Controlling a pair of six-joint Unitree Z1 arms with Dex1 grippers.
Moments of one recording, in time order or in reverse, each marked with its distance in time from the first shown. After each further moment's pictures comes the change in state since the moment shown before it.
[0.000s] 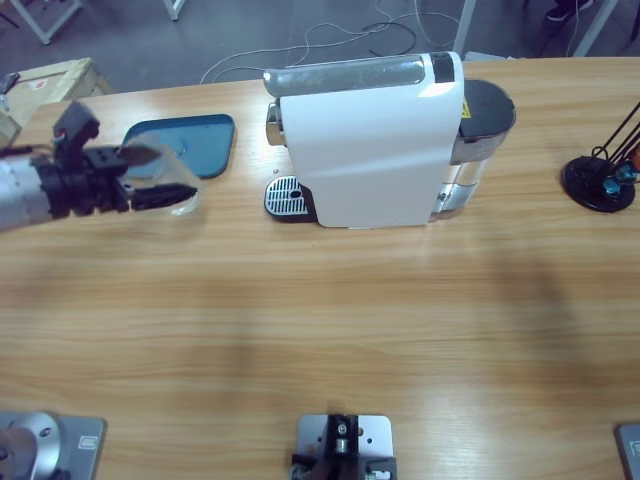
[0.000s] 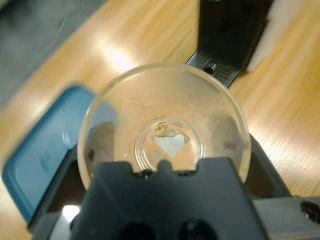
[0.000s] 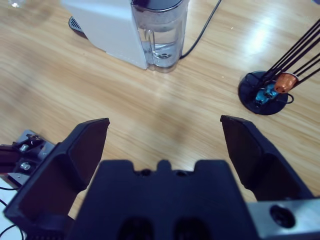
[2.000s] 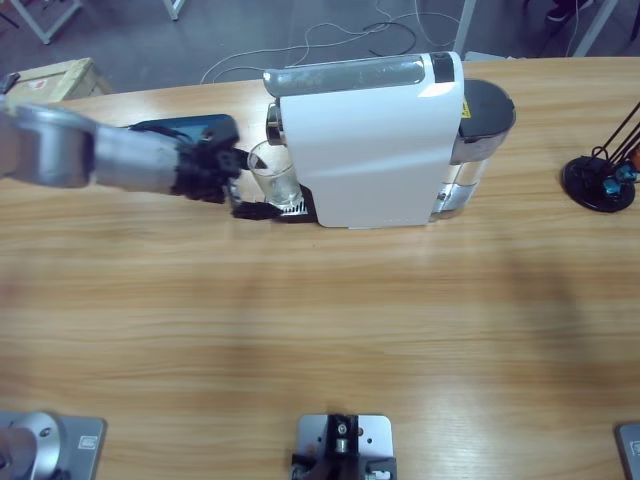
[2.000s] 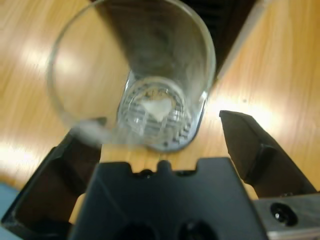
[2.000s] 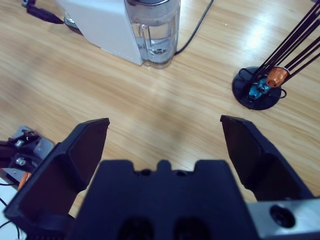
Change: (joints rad) arm 0 -0.125 0.397 -0.340 0.210 -0.111 0.153; arm 1 0.000 -0.027 -0.006 0.036 -0.007 0.000
